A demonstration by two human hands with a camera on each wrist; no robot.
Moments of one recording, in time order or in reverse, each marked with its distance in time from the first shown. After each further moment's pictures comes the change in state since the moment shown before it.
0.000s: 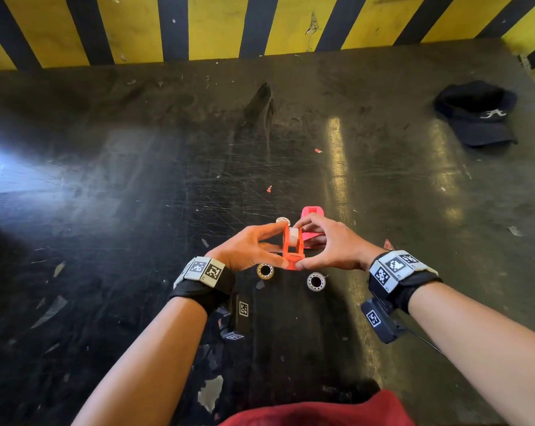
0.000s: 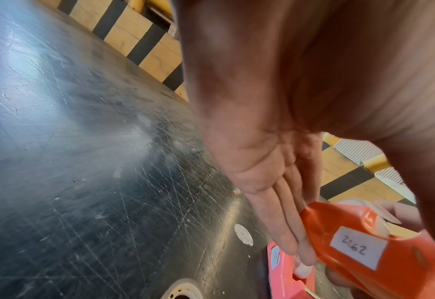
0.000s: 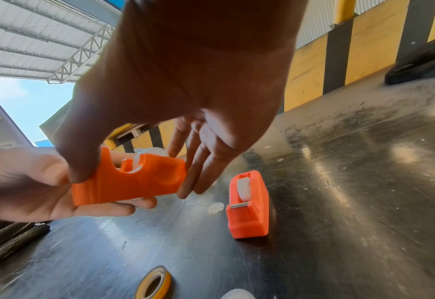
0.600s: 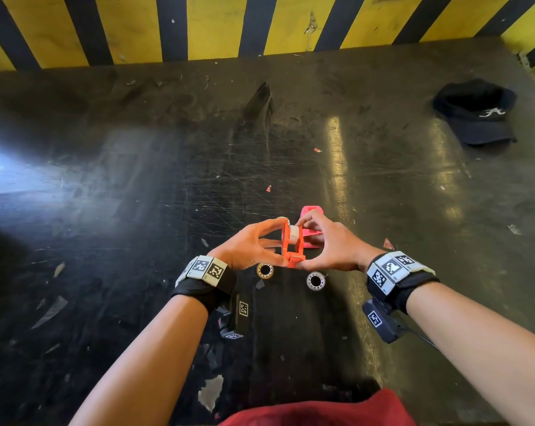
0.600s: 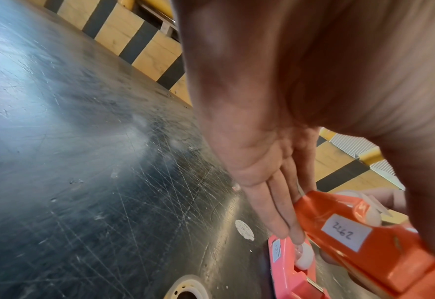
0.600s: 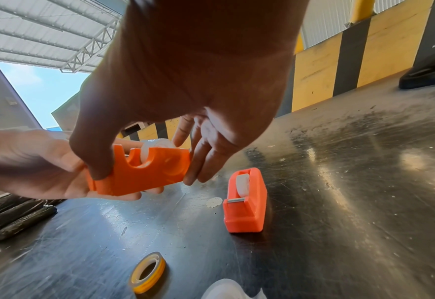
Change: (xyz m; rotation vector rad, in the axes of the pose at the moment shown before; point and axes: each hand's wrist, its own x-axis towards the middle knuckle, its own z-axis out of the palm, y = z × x) left_hand 0.004 -0.001 0.001 0.050 0.070 0.014; right_hand -0.001 0.001 0.004 -0.046 0.013 -0.033
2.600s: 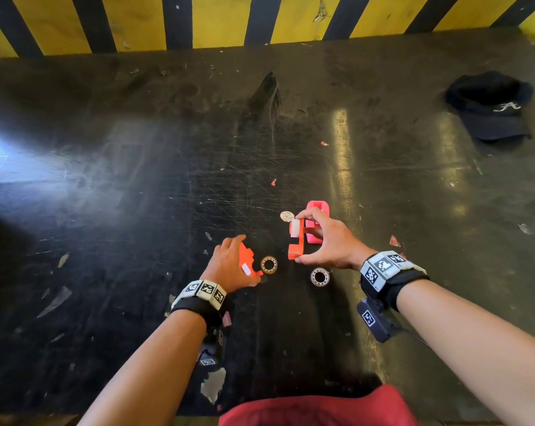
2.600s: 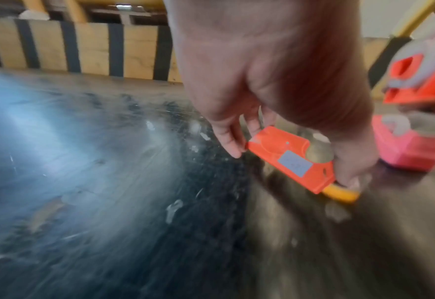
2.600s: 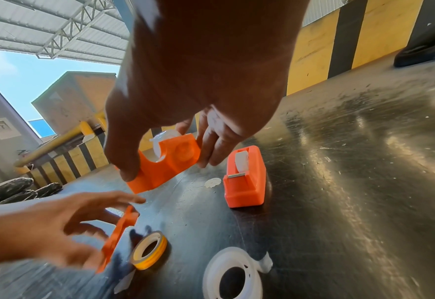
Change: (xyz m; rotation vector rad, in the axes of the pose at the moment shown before) left_hand -0.011 -0.091 0.000 0.652 0.395 -0.217; right_hand 0.015 0.014 0.020 -0.017 0.089 -0.007
